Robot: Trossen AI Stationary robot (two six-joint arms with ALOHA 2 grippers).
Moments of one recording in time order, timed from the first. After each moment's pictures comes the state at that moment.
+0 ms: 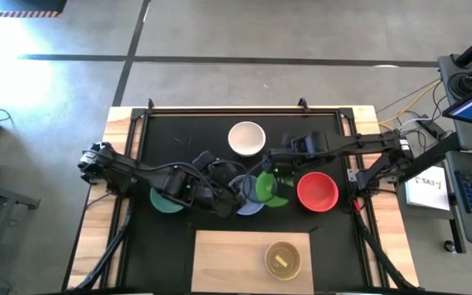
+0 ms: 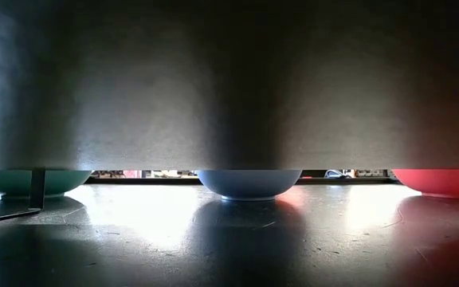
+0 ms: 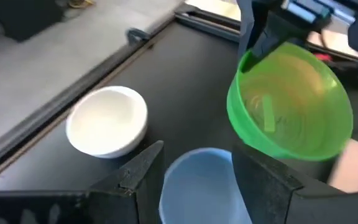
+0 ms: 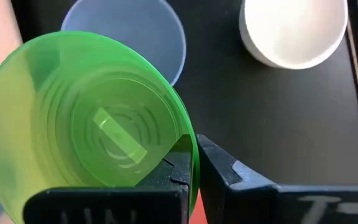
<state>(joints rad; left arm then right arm) -0.35 1.73 1.74 -0.91 -0.79 -0.70 0.10 1.65 1.75 -1.37 0.17 0.32</state>
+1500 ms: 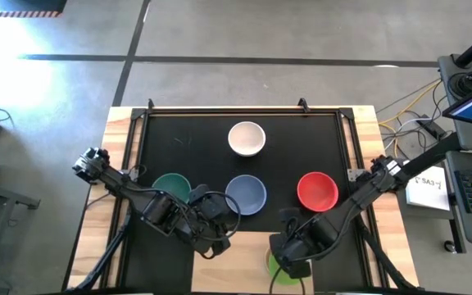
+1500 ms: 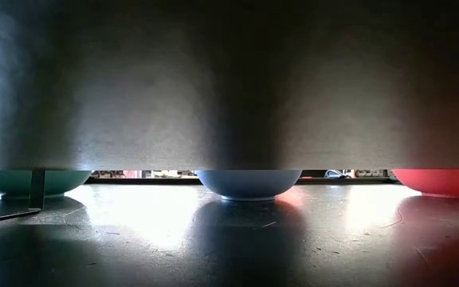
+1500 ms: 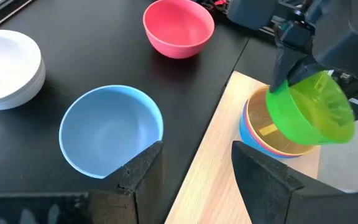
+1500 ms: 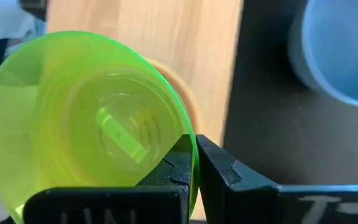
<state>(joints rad) -0.55 1.72 1.74 -0.91 -0.58 -0.84 0.63 1.84 1.74 -1.20 0.12 0.49</state>
